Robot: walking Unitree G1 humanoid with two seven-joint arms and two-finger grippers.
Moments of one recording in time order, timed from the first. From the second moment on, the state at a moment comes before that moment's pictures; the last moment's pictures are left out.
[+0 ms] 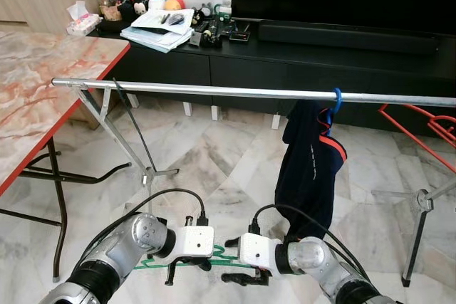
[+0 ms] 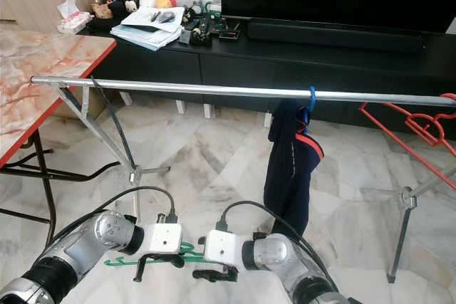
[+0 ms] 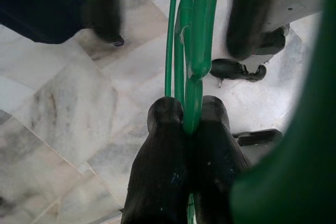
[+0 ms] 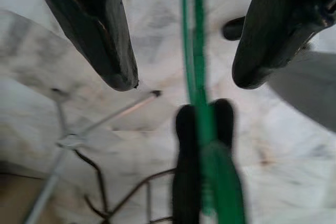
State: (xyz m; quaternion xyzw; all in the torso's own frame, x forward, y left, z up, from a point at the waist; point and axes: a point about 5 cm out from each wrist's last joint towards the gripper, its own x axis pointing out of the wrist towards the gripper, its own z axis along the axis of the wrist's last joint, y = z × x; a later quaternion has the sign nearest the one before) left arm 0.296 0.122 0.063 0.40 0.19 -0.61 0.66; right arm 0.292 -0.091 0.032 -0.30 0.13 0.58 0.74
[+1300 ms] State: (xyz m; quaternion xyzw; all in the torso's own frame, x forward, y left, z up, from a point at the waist) left arm 0.295 0.119 0.064 0.40 0.18 -0.62 0.65; right arm 0.286 -0.092 0.020 -0.29 0.18 0.59 0.73
